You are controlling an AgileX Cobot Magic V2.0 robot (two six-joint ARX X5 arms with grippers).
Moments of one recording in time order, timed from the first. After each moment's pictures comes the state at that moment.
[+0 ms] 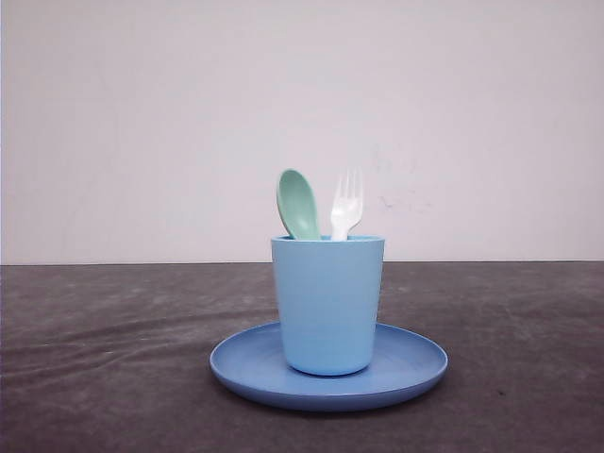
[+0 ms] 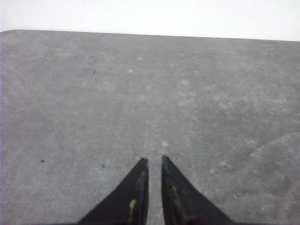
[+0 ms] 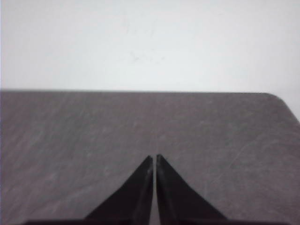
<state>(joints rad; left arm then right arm) -0.06 0.00 0.05 -0.24 -0.05 -0.04 0.28 0.73 0.80 -0.24 0.25 0.14</state>
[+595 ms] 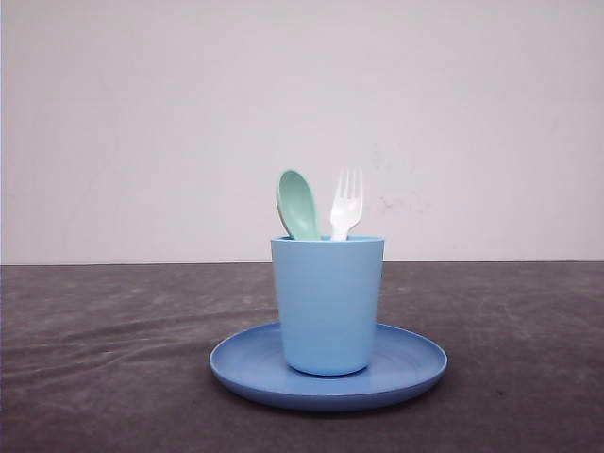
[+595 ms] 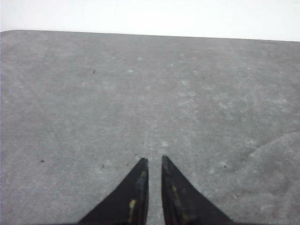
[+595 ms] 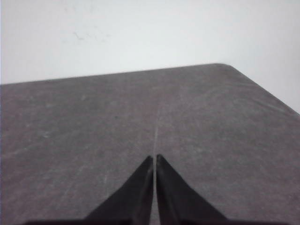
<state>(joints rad) -0.06 0.00 0.05 -0.24 -0.05 -0.04 0.03 0.06 0.08 -0.09 0.11 0.13</state>
